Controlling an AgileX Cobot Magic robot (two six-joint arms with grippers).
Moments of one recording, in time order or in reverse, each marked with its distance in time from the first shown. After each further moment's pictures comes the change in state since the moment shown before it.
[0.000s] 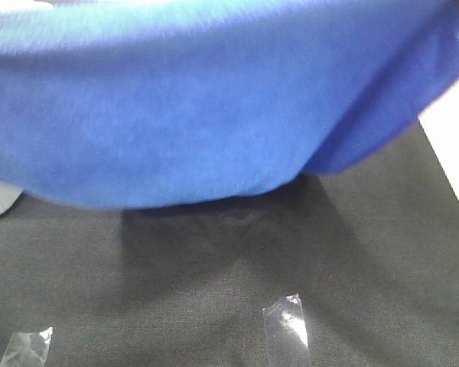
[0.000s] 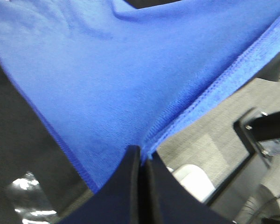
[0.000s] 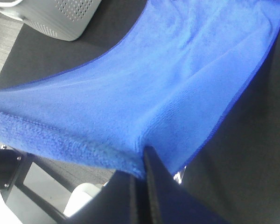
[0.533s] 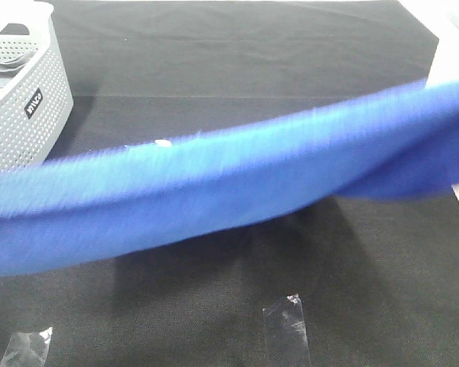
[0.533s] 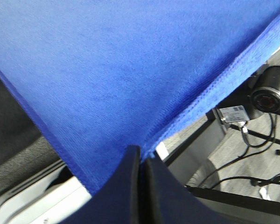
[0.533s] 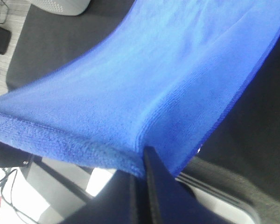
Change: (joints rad) left arm 0.000 -0.149 0.251 -0.166 -0.003 -0.062; right arm 0.000 -0.199 0.244 0.058 0.000 0.061
